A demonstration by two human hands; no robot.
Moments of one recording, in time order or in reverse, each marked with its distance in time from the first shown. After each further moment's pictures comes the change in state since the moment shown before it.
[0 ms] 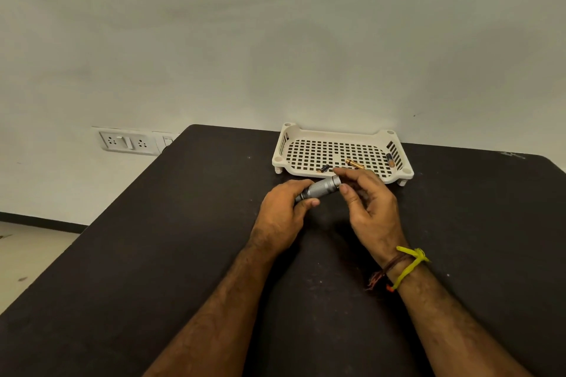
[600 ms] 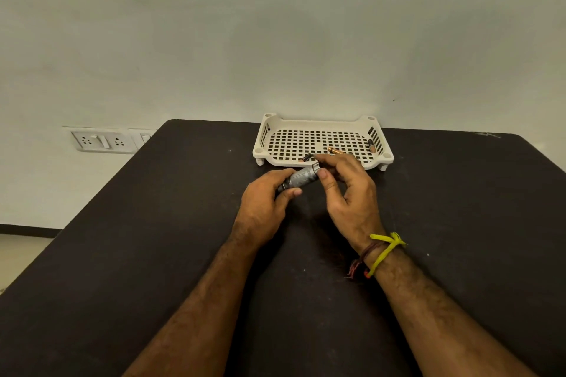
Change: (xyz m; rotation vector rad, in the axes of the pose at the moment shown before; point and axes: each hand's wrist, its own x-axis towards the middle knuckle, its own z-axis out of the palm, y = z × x) left_hand -0.001 -0.005 0.003 -0.004 0.053 0.084; right_hand -0.001 -0.008 0.003 -0.083 0.074 -0.076
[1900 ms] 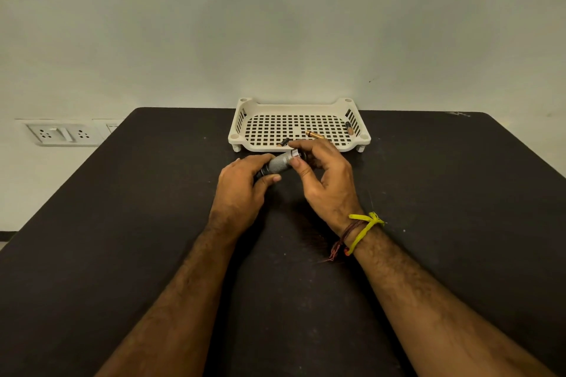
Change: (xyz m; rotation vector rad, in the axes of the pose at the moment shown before) left_hand -0.001 0.005 -0.002 0.031 0.007 0.000; right_hand -0.002 0.000 0.002 0.026 -0.011 0.039
